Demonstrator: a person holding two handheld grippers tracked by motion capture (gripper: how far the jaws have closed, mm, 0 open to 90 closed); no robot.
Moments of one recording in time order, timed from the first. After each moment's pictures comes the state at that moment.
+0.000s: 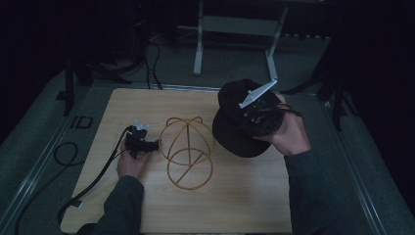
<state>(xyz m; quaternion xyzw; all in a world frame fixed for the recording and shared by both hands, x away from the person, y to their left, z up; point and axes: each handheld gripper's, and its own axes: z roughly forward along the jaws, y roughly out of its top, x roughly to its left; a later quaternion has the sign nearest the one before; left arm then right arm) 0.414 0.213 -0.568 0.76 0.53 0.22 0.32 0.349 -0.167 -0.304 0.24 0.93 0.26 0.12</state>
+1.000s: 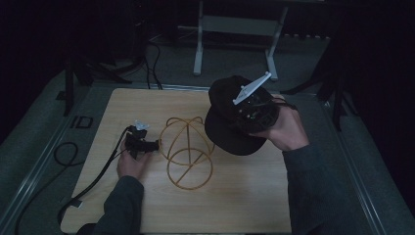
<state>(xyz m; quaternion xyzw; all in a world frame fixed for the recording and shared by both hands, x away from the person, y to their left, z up) 0.413 0.213 -0.568 0.76 0.53 0.22 0.32 0.348 -0.152 -0.286 0.20 0.94 0.27 0.10</state>
